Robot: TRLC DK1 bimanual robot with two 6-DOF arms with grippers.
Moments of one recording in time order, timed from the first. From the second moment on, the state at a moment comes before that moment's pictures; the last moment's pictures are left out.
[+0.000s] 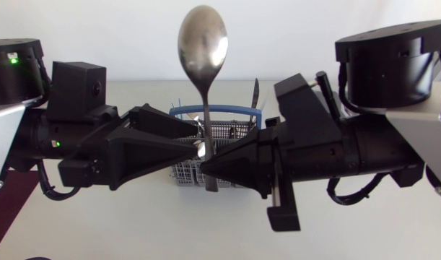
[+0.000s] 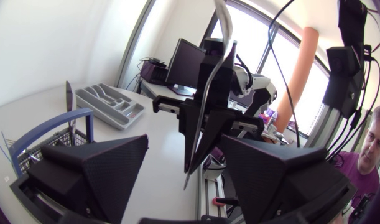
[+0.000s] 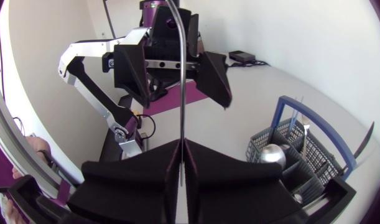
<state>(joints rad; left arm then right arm) -0.41 1.08 0.73 0.09 1.09 -0.14 0.74 1.10 0.84 -0.20 -0.65 -0.02</state>
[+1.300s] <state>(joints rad) -0.50 1.05 0.79 -0.28 0.32 0.25 -0.14 1.88 1.36 -0.28 0.17 -0.32</state>
